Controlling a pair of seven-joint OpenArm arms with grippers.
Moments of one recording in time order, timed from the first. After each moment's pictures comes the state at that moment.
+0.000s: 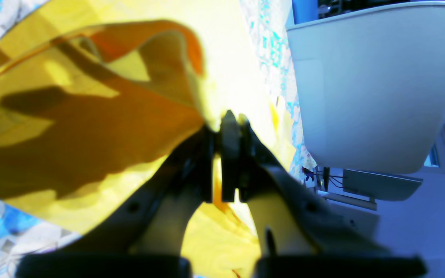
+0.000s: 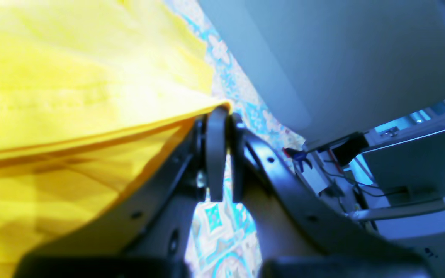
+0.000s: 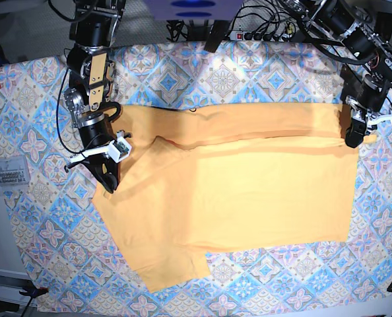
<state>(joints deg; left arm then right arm) 5.0 -5.0 -58.1 79.9 -65.5 -15.9 61.3 -3.3 0.4 17.5 69.8 -57.5 1.5 33.7</state>
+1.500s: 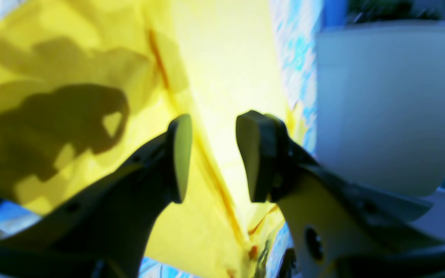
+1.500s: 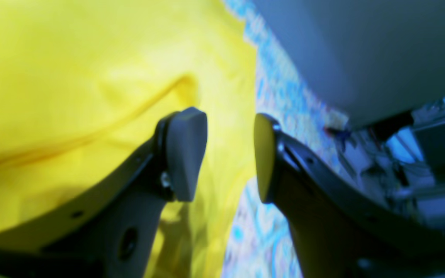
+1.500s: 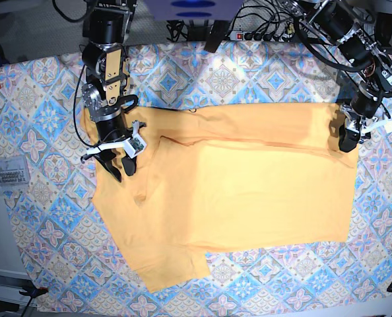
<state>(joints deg) 3.6 -4.7 -53.6 79.7 -60.5 -7.2 58.9 -3.6 -2.9 15.3 66.0 -57.5 1.6 24.7</state>
